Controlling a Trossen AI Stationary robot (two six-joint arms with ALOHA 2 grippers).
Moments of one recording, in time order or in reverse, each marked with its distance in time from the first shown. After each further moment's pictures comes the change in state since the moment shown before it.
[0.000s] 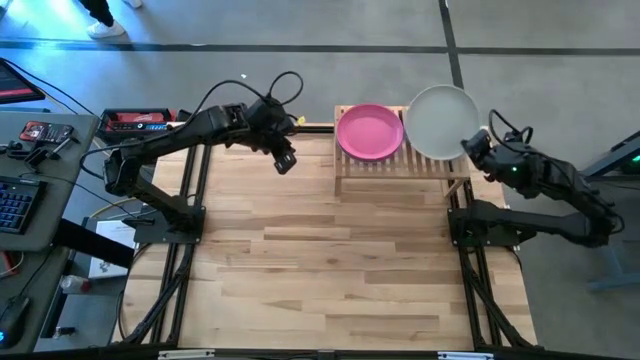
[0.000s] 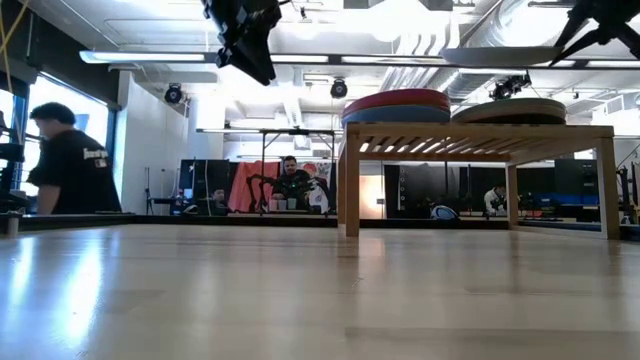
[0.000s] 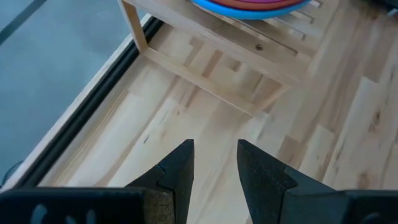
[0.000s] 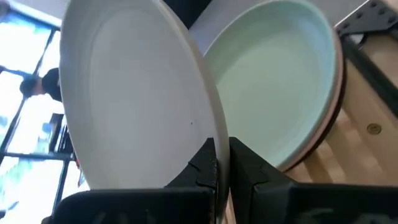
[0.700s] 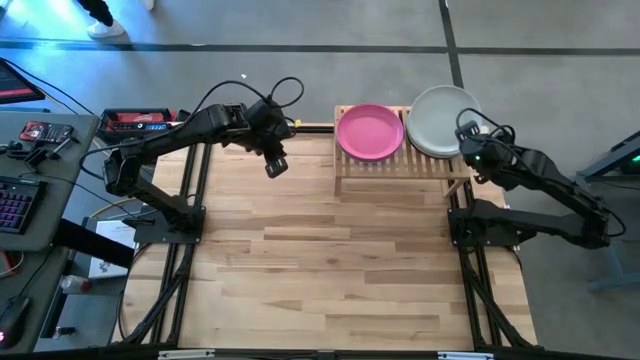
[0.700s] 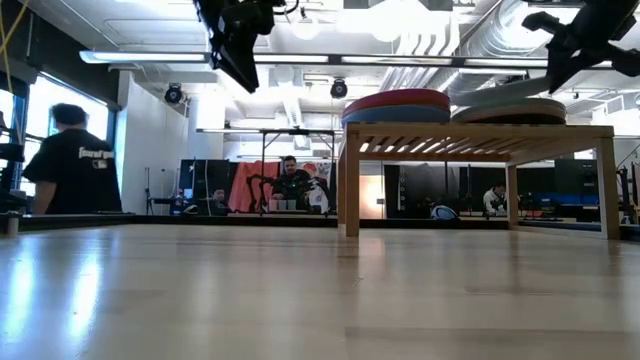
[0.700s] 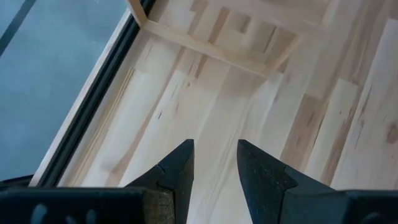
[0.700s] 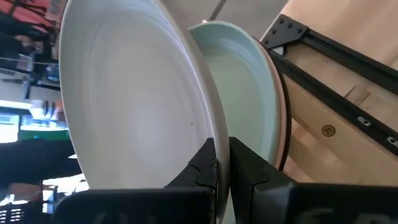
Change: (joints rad) left arm 0.020 0.000 0.000 -0.111 0.000 0.150; right arm -0.144 0.208 0.000 -0.096 0.064 0.303
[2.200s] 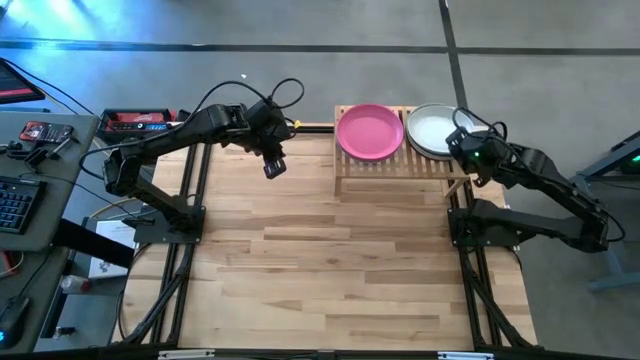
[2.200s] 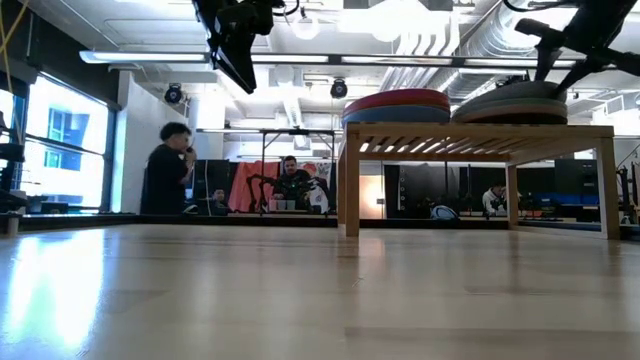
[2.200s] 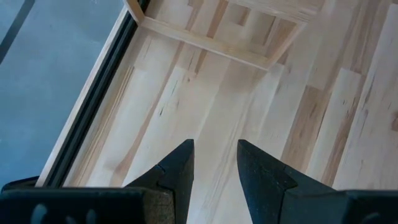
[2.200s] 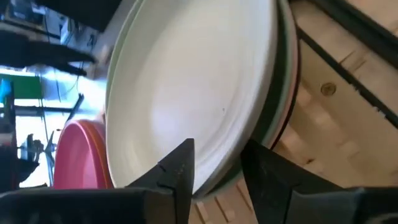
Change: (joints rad) left arm 0.000 0.000 0.000 -0.020 0.000 0.040; right arm -0.064 0.013 0.000 0.009 -0.238 -0.154
